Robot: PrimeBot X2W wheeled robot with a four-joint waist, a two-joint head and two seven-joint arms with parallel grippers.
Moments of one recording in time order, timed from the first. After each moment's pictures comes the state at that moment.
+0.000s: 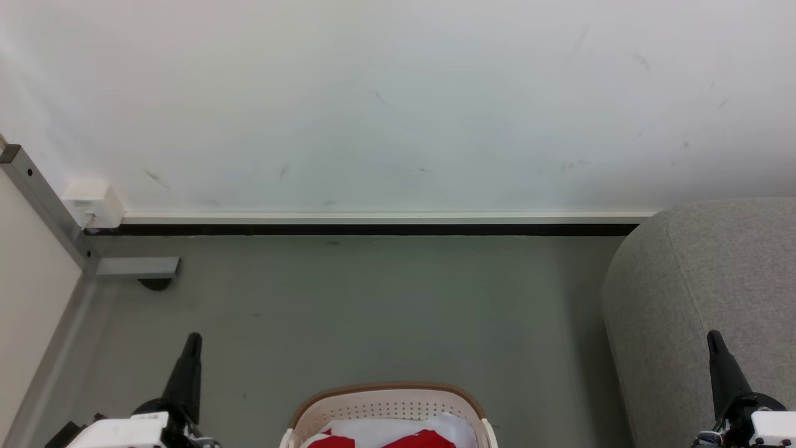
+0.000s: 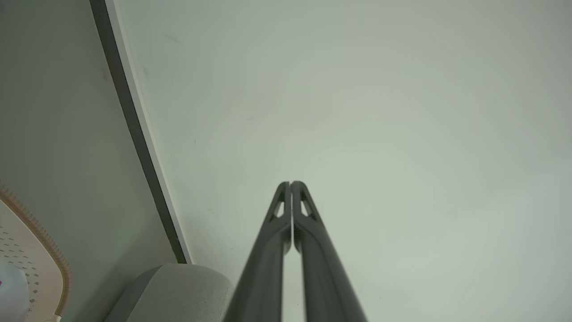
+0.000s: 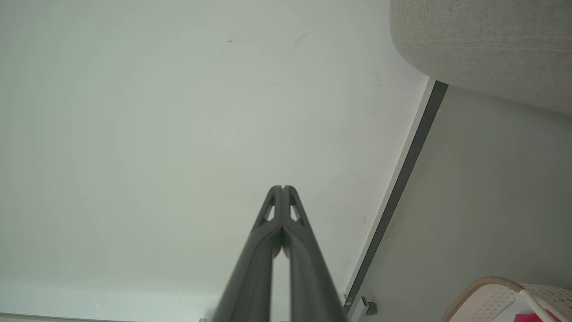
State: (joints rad) left arm -0.11 0.05 0.12 0.25 -1.61 -0.13 0.11; right arm -0.10 -0.05 -0.11 0.24 1.62 0.13 0.11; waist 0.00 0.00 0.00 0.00
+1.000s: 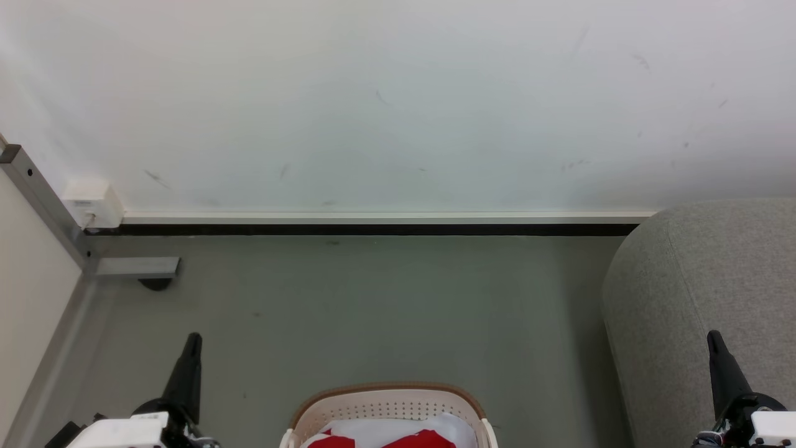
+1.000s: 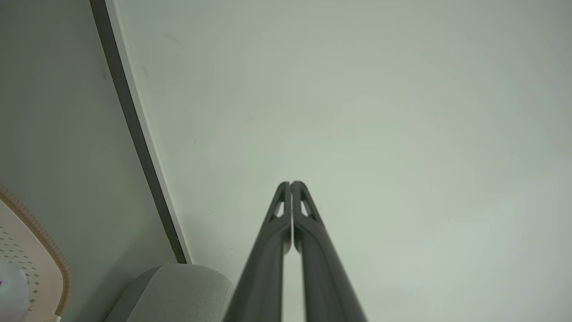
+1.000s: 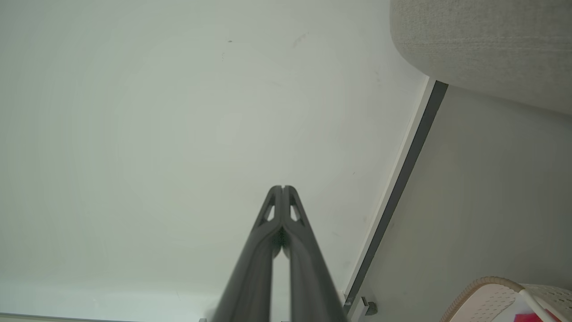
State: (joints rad) left arm -0.11 0.05 0.12 0.25 -1.61 -0.13 0.11; right arm -0.10 -0.05 -0.11 0.24 1.62 0.13 0.11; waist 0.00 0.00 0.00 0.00
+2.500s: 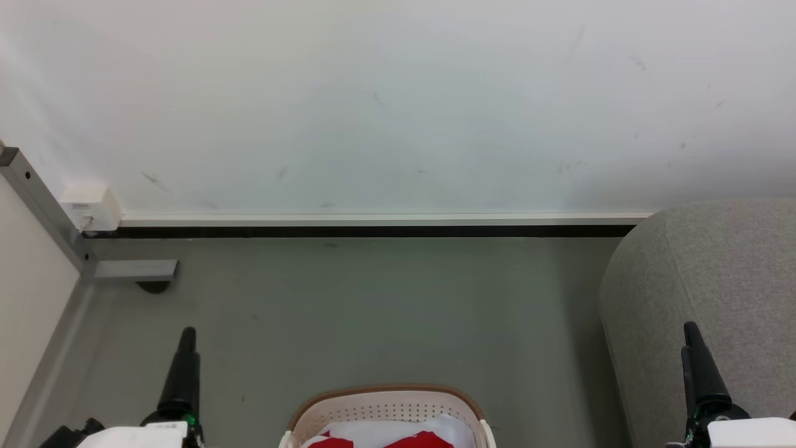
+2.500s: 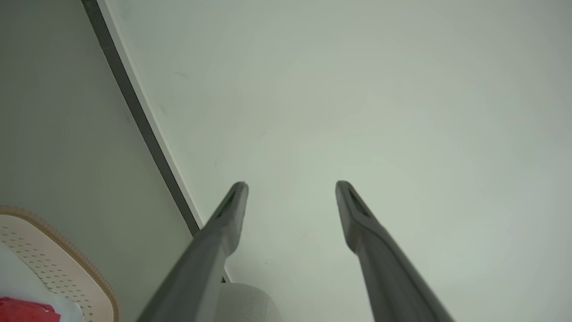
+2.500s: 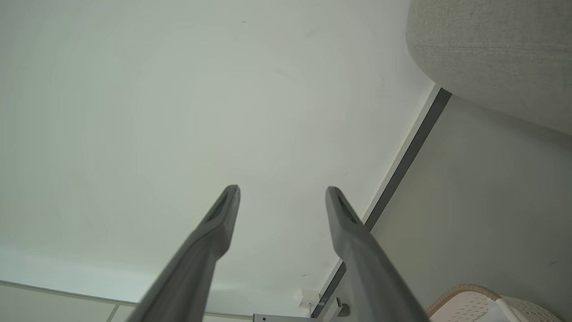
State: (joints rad) left arm -0.06 0.04 0.09 0.18 -1.42 -0.12 0.01; right arm -0.06 -0.04 -0.02 0.19 1.48 0.13 0.01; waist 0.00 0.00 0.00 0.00
